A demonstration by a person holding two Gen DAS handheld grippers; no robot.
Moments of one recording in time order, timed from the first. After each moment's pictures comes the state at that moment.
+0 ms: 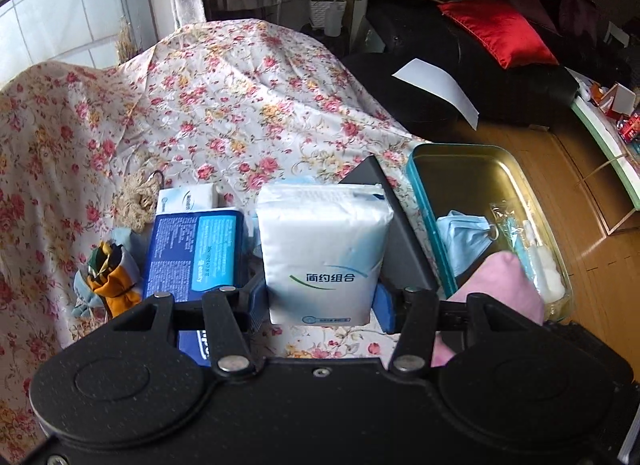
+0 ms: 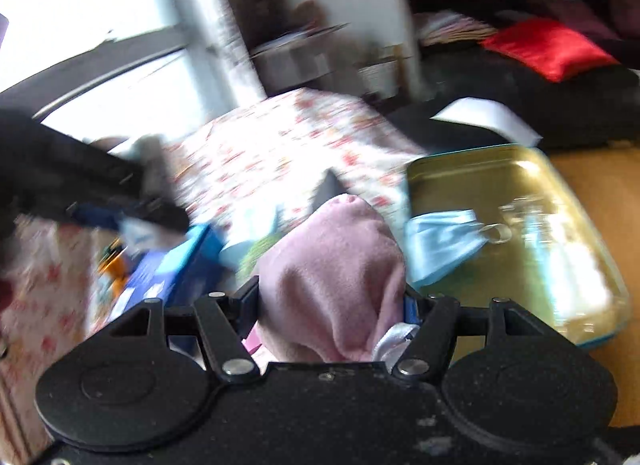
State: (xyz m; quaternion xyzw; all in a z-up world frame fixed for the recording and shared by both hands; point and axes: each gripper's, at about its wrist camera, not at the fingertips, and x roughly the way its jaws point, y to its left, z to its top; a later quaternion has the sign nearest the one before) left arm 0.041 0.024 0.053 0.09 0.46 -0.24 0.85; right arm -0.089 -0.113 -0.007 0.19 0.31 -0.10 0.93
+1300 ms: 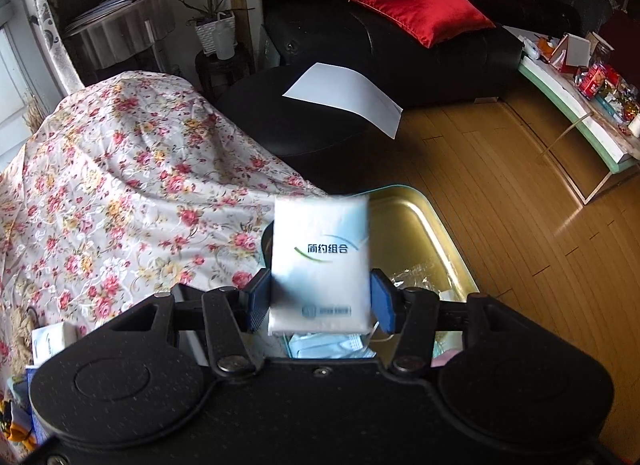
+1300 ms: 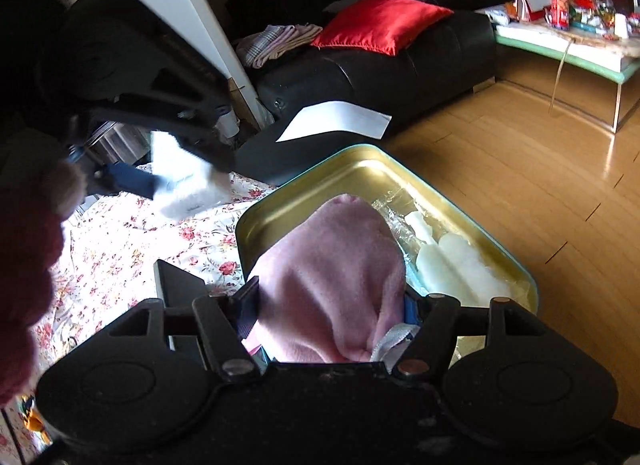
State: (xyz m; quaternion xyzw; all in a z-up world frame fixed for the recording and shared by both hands) left arm 0.068 -0.178 0.044 0.17 0.44 -0.31 0.83; right arm -0.075 -0.204 -0.037 0.31 0.28 -0.30 0.86
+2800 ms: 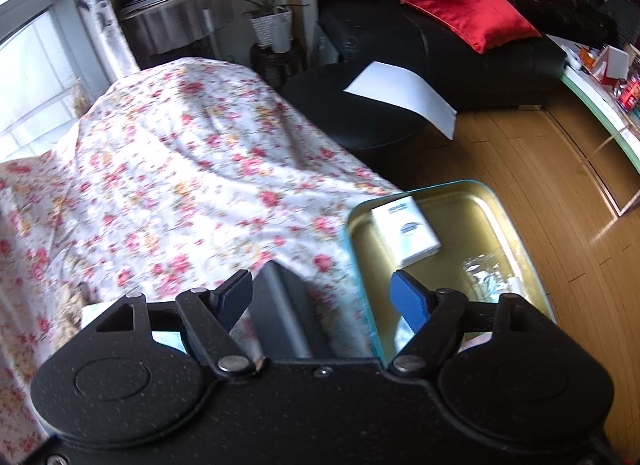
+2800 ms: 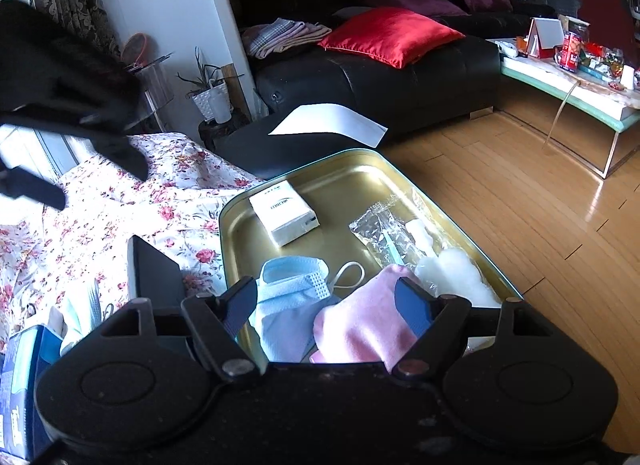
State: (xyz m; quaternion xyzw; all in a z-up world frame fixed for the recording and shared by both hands) left arm 0.086 -0.110 0.053 0.16 0.44 -0.25 0.85; right arm -0.059 -0.188 -0.038 0.22 0.31 -0.32 0.87
